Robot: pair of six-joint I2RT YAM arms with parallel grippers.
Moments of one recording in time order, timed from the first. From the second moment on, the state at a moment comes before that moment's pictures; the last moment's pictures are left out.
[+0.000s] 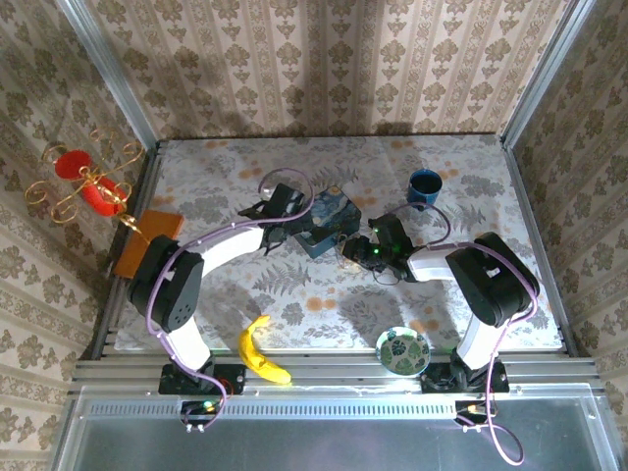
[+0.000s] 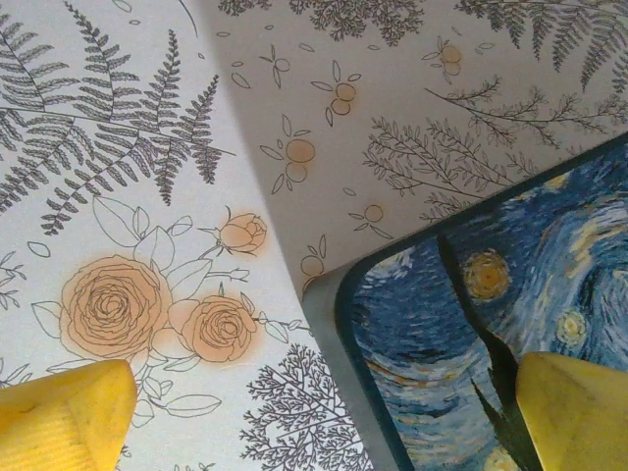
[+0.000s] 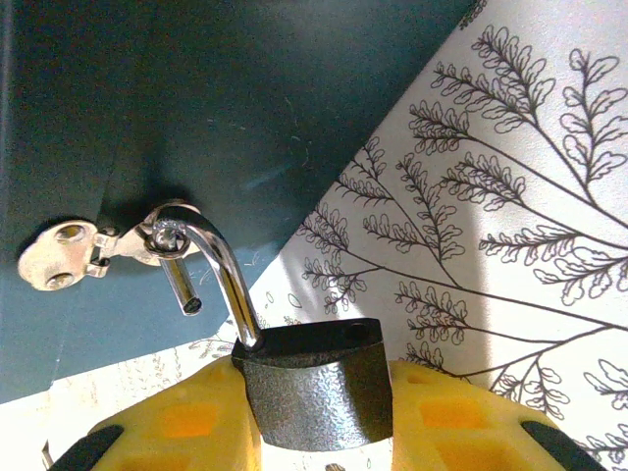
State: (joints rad) left arm -0.63 1.72 1.11 -0.33 -0.26 -0.74; right arm 0.46 1.74 0.69 0.32 -0.33 0.90
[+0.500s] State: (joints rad) left arm -0.63 1.72 1.06 -0.24 -0.24 -0.76; right arm 0.45 1.75 0.69 0.34 -0.35 0.96
